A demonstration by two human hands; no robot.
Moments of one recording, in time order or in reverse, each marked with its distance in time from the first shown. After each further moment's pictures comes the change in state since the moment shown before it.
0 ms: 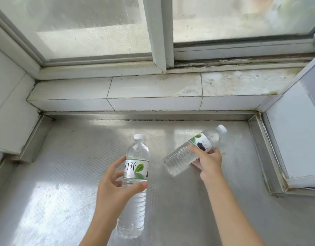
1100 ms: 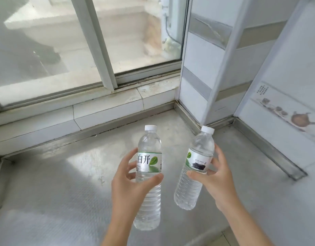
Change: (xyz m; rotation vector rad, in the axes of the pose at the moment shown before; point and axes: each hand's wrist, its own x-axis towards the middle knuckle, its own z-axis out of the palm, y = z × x) left_hand -0.149 0.000 -0.047 -0.033 -0.430 0.469; right_hand -0.304 0.060 -0.136 -0.070 0.134 -0.566
